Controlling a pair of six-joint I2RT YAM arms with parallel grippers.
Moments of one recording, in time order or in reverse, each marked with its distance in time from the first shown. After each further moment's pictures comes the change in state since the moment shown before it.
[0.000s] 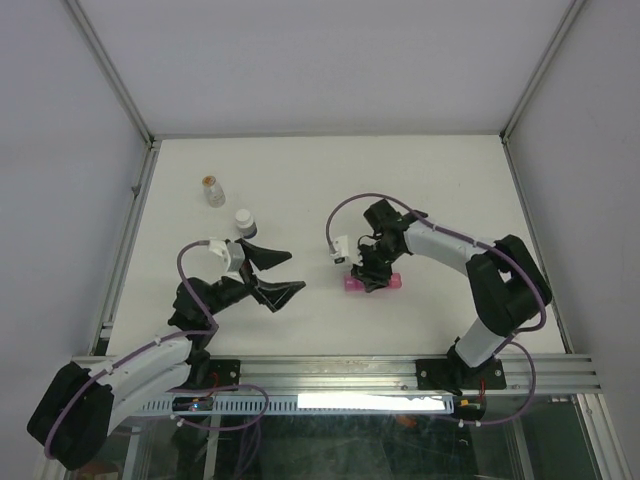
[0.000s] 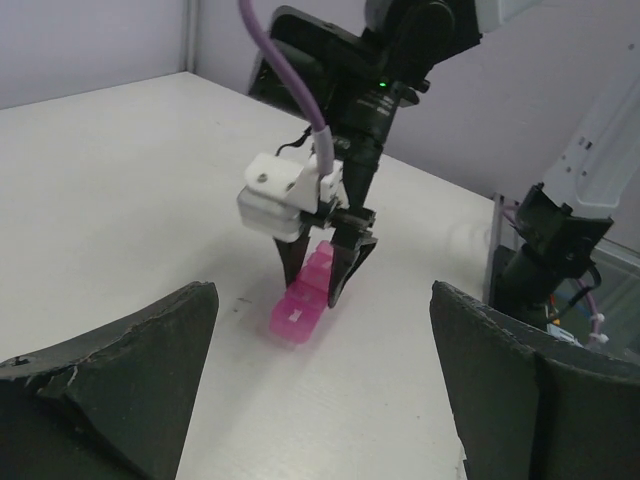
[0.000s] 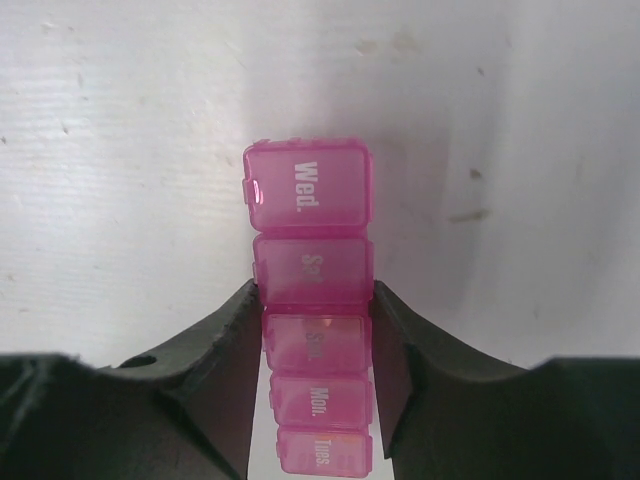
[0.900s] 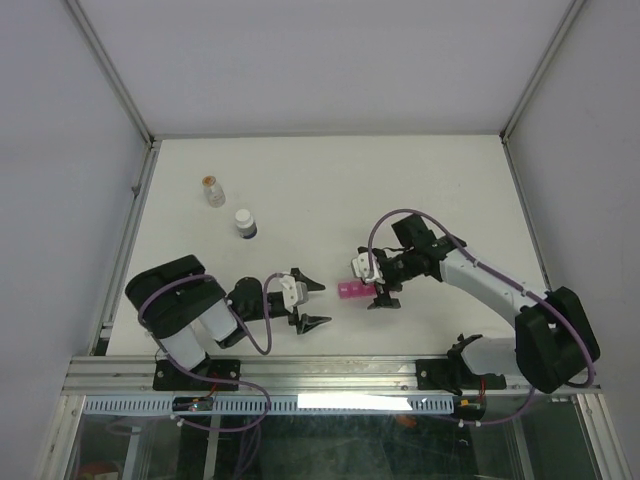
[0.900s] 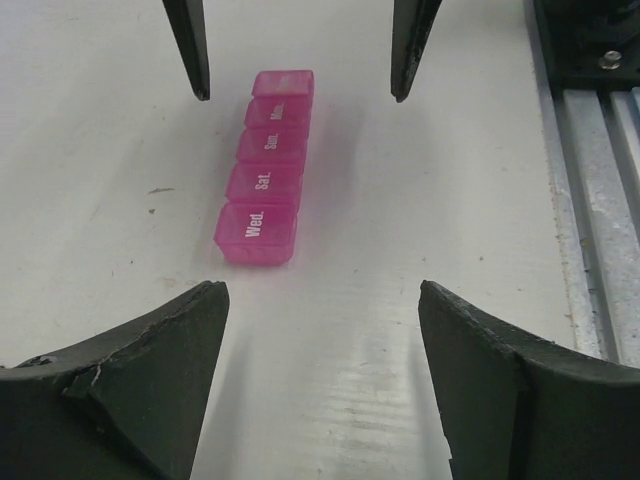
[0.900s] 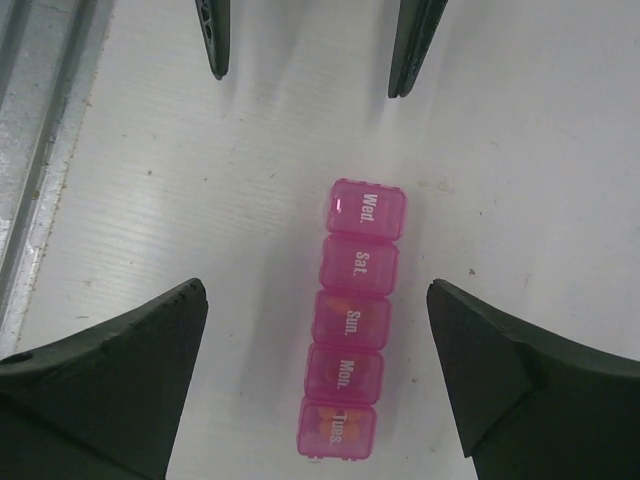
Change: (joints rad) left arm -0.304 0.841 0.014 0.464 0.019 0.541; right arm 0.003 -0.399 -0.266 0.112 -0.312 -0.221
